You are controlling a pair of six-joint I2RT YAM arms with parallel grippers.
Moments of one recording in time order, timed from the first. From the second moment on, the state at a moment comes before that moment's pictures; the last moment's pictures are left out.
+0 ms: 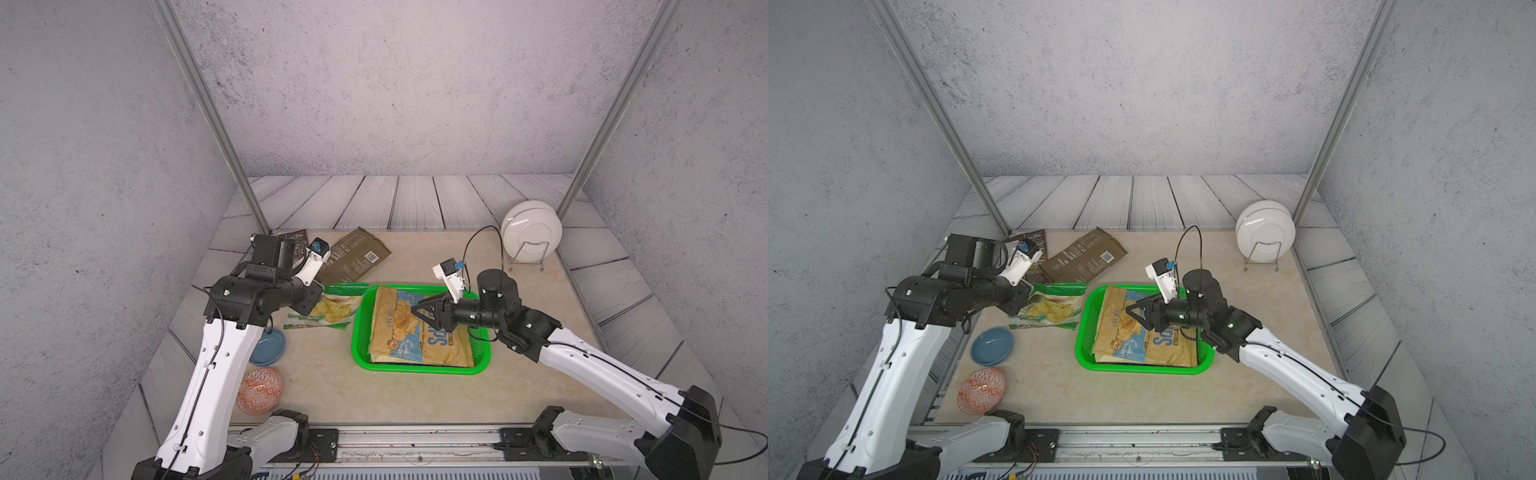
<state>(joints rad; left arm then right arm) -0.24 1.14 1.55 -1.27 0.04 0.37 0.74 1.20 0.98 -0.12 -0.55 0.47</state>
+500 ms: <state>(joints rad) -0.24 1.13 1.67 -1.39 0.23 0.35 0.79 1.43 1.18 0.03 -0.70 0.47</state>
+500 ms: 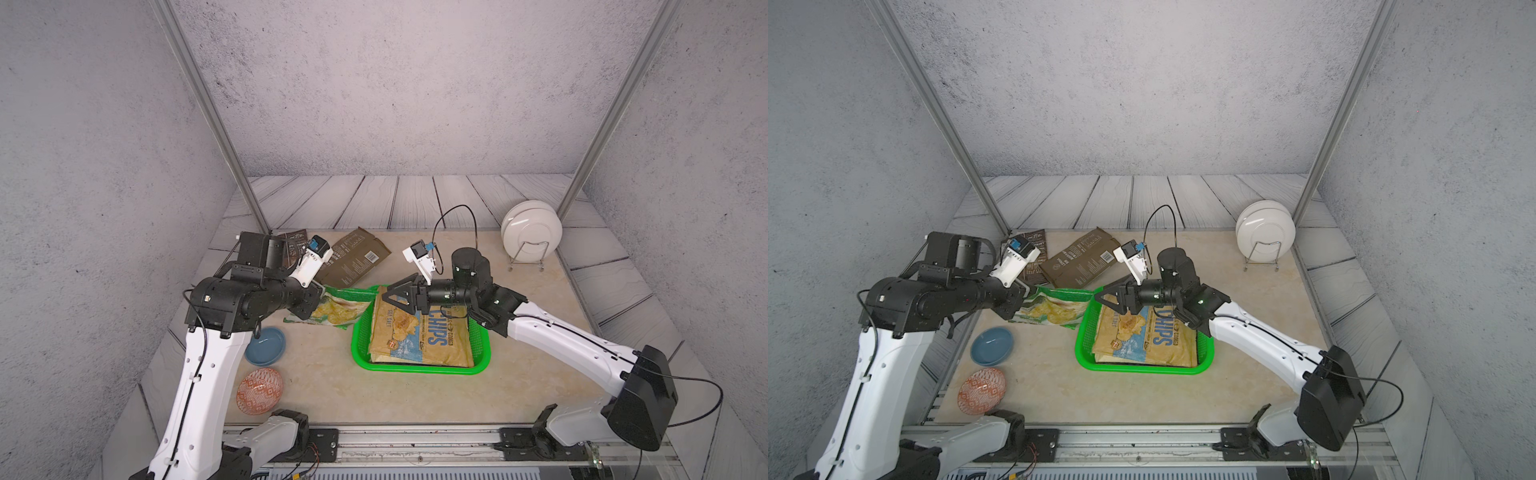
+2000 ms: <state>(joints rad) -0.23 1.14 1.75 -1.43 0.28 0.35 0.96 1.67 1.55 -0.27 -0.57 0.24</state>
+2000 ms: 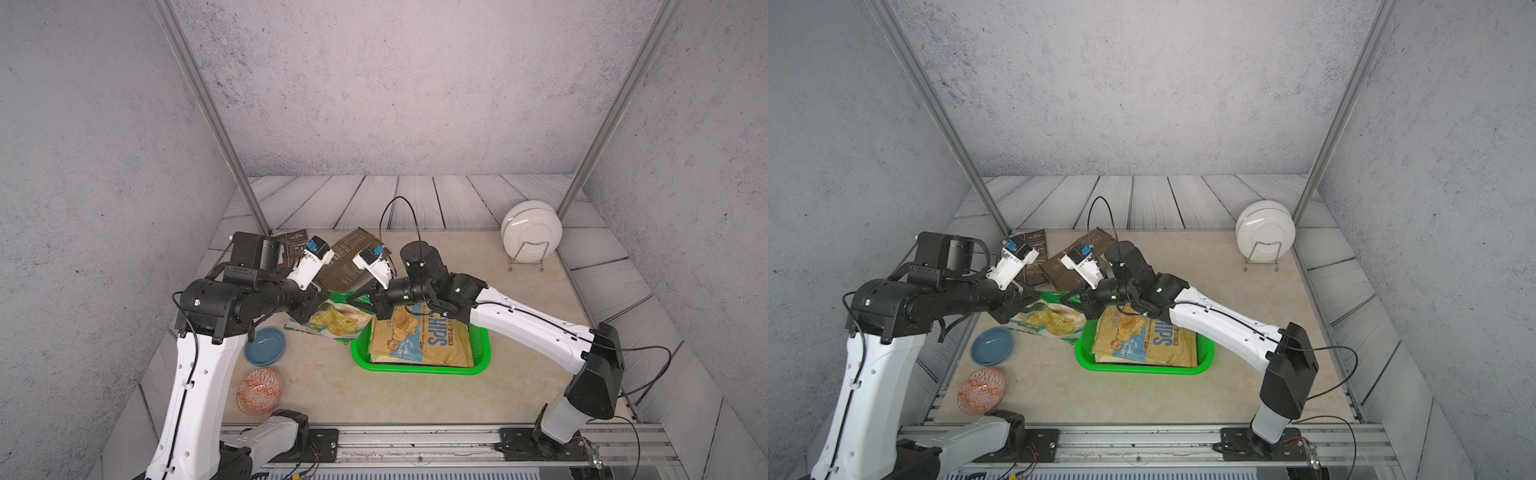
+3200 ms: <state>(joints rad) 0.12 1.01 1.17 -1.06 0.25 0.21 0.97 1.40 1.46 -0.27 -0.04 0.93</state>
